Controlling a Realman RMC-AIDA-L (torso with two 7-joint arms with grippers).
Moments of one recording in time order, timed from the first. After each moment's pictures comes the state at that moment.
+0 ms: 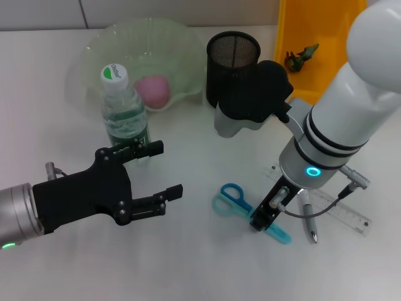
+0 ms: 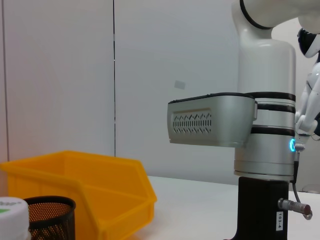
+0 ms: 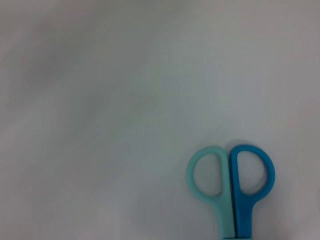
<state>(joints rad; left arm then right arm) -0.28 -2.06 1.13 0.56 1.48 1.58 -0.88 0.75 2.09 -1.88 -1.19 -2.49 -1.47 2.96</state>
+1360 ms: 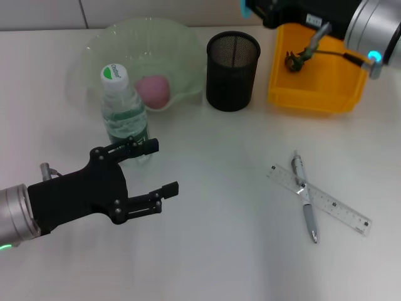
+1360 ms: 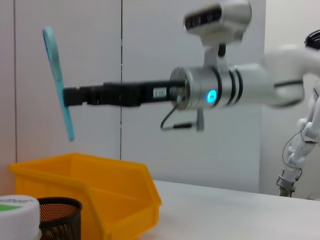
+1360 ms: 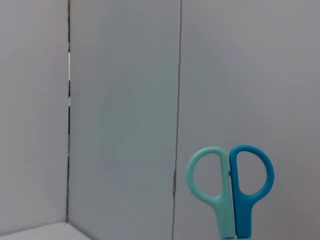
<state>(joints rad) -0.27 -2.06 1.10 0.55 1.48 1.60 -0.88 0.45 2.09 -1.40 -1.01 -1.25 -0.81 1.32</state>
